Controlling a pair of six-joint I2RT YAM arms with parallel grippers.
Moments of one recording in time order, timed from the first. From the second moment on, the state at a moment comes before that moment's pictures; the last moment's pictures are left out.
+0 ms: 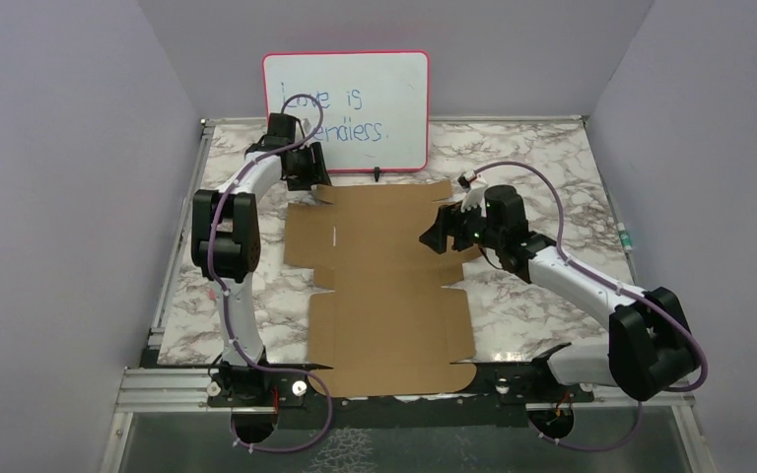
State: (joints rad) left arm -0.11 2.08 1.62 -0.46 0.29 -0.29; right arm 0.45 1.31 0.73 0.07 -0.35 0.28
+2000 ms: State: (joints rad) left arm -0.29 1.61 1.02 0.25 0.36 -0.21; right arm 0.42 1.96 1.69 -0.54 -0.47 -0.57
